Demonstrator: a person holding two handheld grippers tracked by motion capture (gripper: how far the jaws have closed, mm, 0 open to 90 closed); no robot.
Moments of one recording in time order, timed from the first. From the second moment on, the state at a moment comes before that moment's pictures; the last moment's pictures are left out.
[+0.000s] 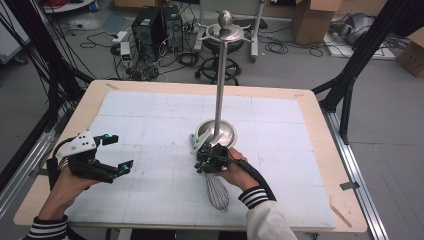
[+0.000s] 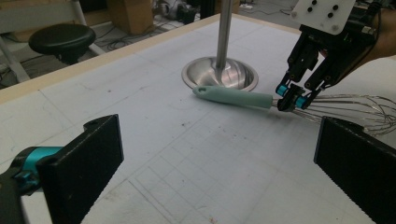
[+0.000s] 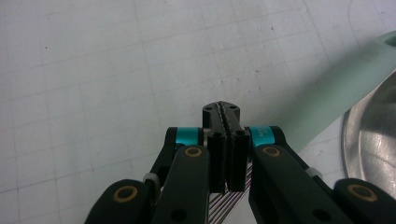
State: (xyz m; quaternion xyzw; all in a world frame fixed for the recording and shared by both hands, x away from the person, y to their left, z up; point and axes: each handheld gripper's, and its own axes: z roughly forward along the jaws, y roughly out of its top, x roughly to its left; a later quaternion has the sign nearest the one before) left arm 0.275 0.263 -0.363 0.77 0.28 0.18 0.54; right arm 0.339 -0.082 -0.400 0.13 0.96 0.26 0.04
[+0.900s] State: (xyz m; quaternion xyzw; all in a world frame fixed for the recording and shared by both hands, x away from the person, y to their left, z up) left arm 0.274 0.268 -0.362 0.77 0.28 0.19 0.55; right arm 0.338 -0.089 -0.406 0.14 0.97 0.22 0.03
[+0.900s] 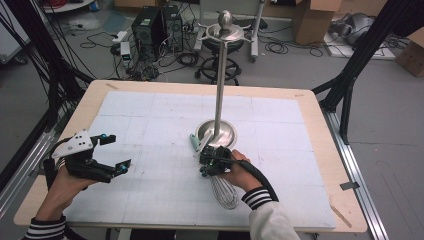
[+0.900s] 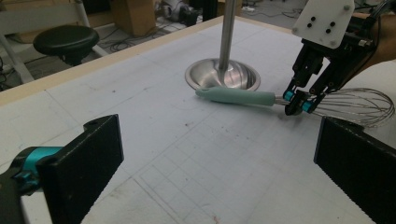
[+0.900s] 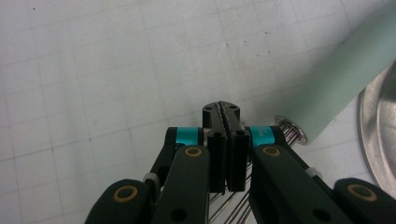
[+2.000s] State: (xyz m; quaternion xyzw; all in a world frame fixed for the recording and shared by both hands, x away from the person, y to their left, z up) left arm 0.275 0.265 -0.363 0.77 0.28 0.18 0.54; right arm 0.340 -0.137 -0.398 0.18 0.96 0.19 0.06
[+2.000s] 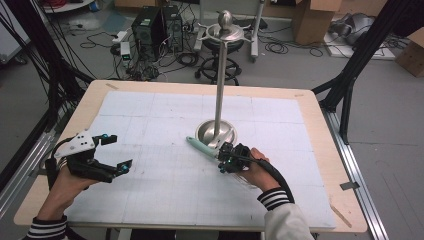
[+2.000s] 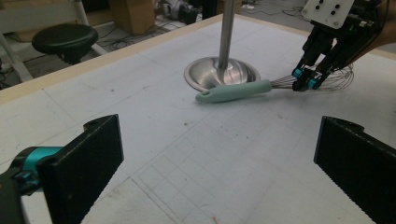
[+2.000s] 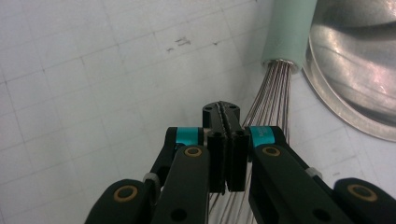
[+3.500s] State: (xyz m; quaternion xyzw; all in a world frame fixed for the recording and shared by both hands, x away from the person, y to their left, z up) left arm 0.275 0.265 -0.362 0.77 0.28 0.18 0.55; right arm 0.354 -0.112 -0.379 0.21 0.95 0.22 0.10
